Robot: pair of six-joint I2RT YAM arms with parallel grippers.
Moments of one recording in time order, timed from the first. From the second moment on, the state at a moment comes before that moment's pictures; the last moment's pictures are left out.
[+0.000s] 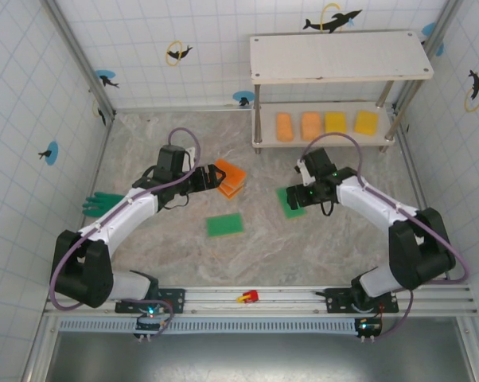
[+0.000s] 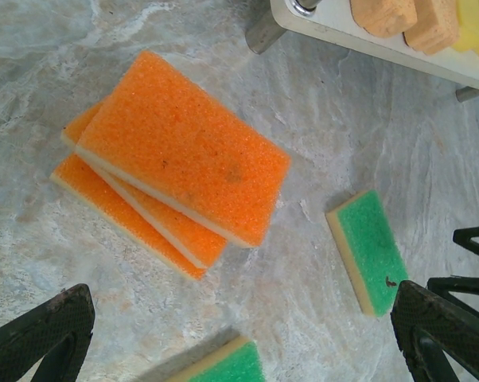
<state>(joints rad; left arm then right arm) -0.38 1.35 0.87 -0.28 0.36 -0.50 0.48 1.46 0.92 -0.59 -0.06 0.16</state>
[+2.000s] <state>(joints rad) -0.38 1.30 0.87 -0.30 0.33 -0.53 0.65 1.48 0.62 -0.11 0.09 0.30</state>
